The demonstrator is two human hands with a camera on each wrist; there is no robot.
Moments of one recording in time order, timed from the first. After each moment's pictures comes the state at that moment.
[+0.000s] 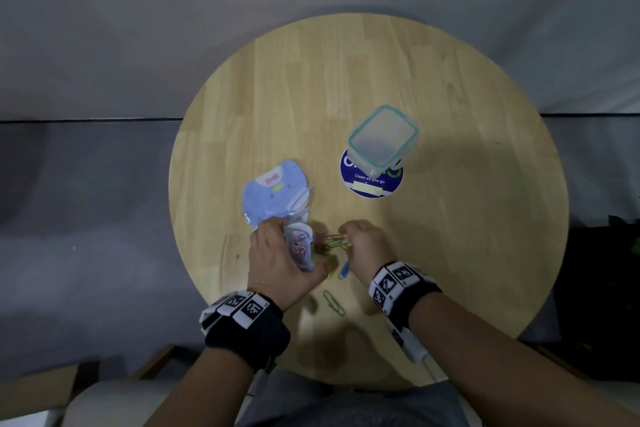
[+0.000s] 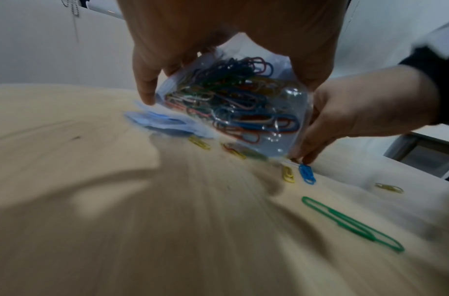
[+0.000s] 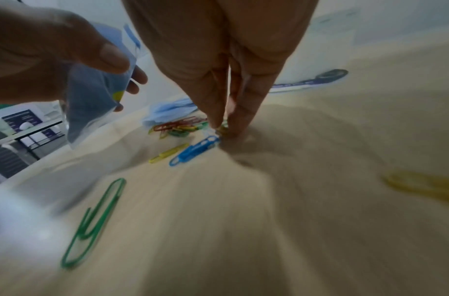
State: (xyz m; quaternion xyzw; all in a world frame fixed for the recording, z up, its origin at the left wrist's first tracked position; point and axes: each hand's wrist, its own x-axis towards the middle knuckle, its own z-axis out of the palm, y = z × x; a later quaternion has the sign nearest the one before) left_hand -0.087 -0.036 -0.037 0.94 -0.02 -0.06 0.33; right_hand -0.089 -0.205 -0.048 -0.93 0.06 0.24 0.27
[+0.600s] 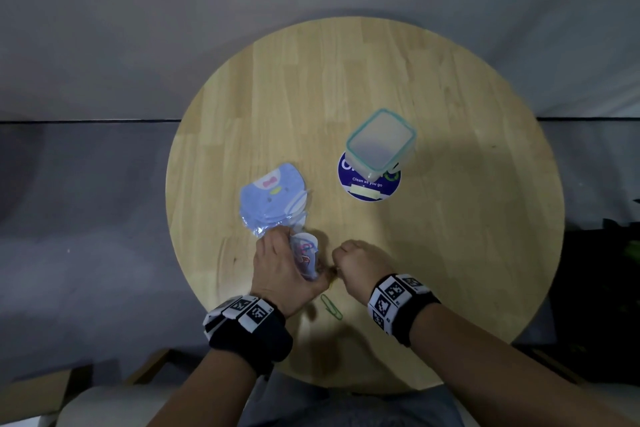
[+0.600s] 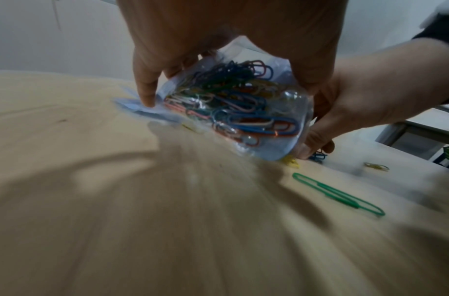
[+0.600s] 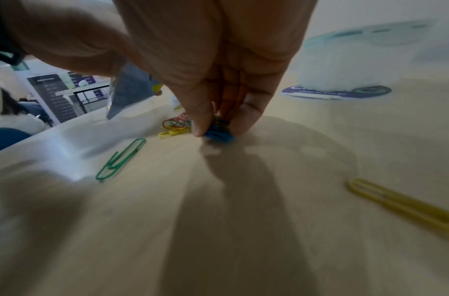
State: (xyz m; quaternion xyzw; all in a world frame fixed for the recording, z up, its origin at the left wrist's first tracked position) left_hand -0.092 -0.042 -0.046 0.95 -0.04 -0.08 0.31; right_hand -0.103 -0.199 -0.046 -0.95 -0.11 0.27 0.14
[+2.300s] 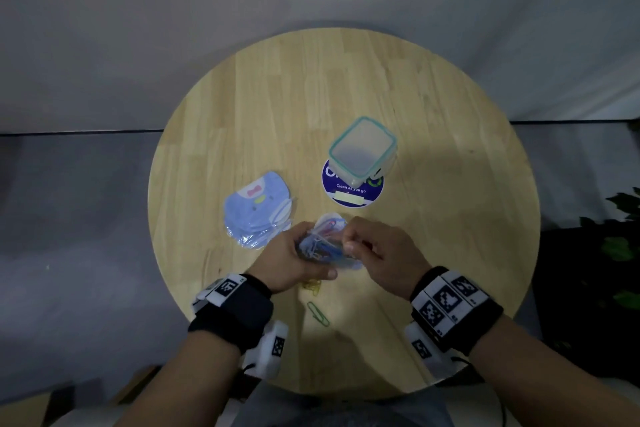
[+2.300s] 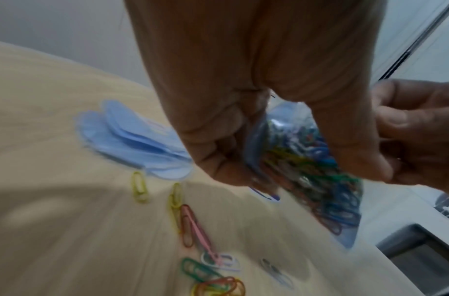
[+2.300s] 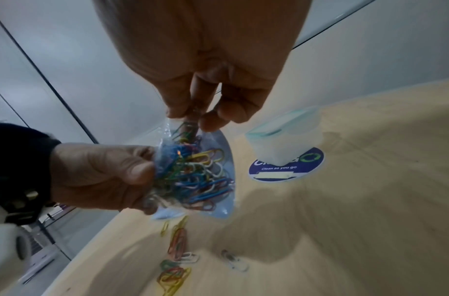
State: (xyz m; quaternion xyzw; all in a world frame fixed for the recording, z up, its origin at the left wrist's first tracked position) left_hand -0.051 -0.062 -0.024 0.72 -0.03 -0.39 0.58; right_hand -0.099 -0.252 0.021 -0.88 -0.01 0.12 0.45
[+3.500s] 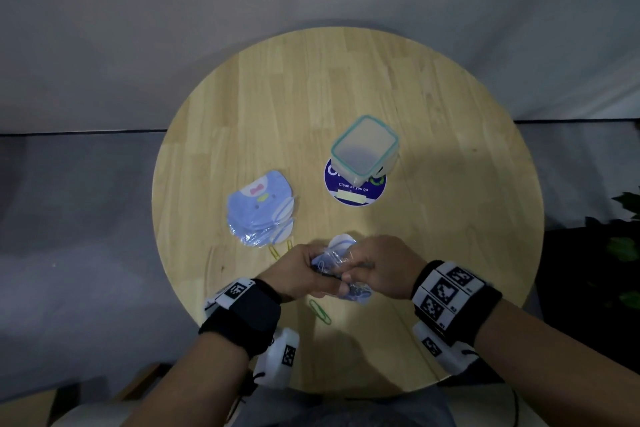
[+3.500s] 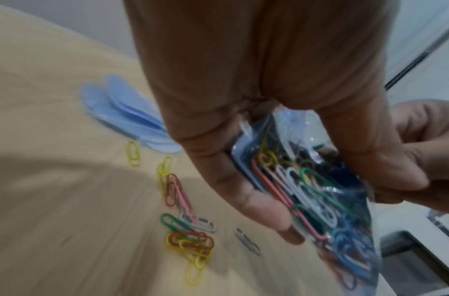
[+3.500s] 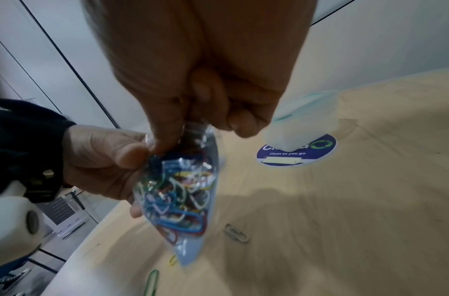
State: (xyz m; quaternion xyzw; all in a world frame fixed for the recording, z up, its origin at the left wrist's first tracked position) left_hand -0.067 -0.071 -0.021 0.67 -0.05 -0.50 0.55; right_hand -0.098 -0.256 0.012 -0.88 -0.07 0.30 0.36
